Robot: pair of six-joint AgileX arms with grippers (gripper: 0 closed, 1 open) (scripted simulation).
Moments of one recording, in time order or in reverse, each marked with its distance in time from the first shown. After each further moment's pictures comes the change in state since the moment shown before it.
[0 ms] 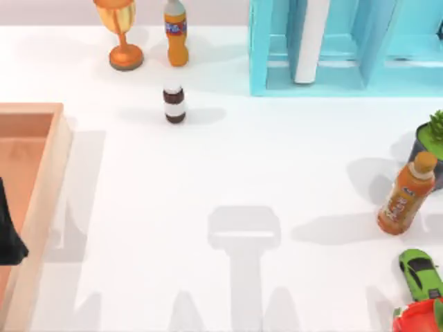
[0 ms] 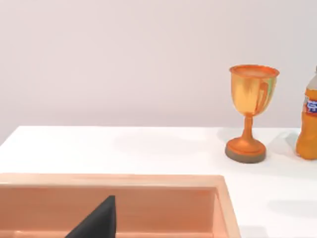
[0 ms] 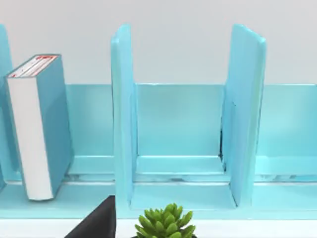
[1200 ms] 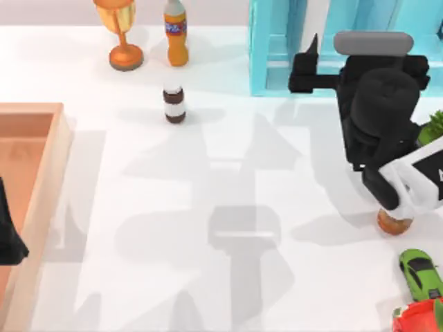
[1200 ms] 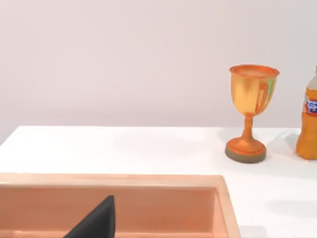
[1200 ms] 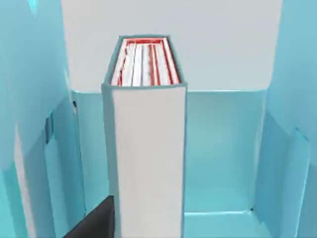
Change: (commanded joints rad) left arm 0.000 0.000 0.000 0.000 0.000 0.000; right arm 0.406 1.853 0.803 1.027 0.461 0.013
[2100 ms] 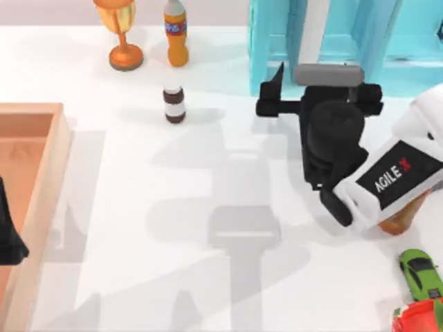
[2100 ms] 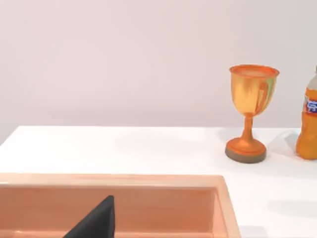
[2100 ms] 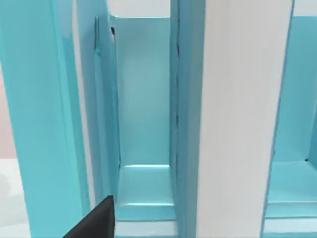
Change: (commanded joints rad) left arm 0.000 0.000 0.000 0.000 0.000 0.000; right arm 0.056 0.288 0.152 0.130 0.063 0.000
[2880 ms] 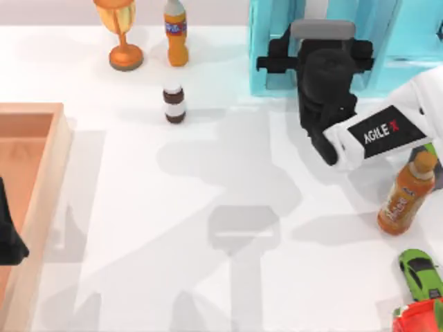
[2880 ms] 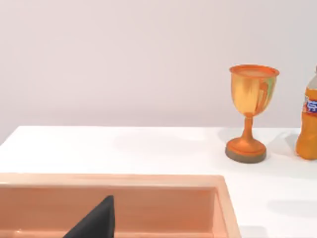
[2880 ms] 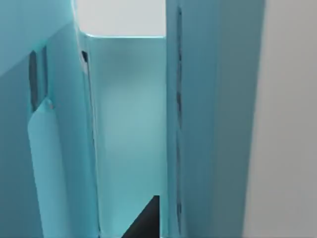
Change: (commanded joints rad) left arm 0.000 0.000 0.000 0.000 0.000 0.000; right arm -0.107 0.184 0.427 -0.239 -0.106 -0.003
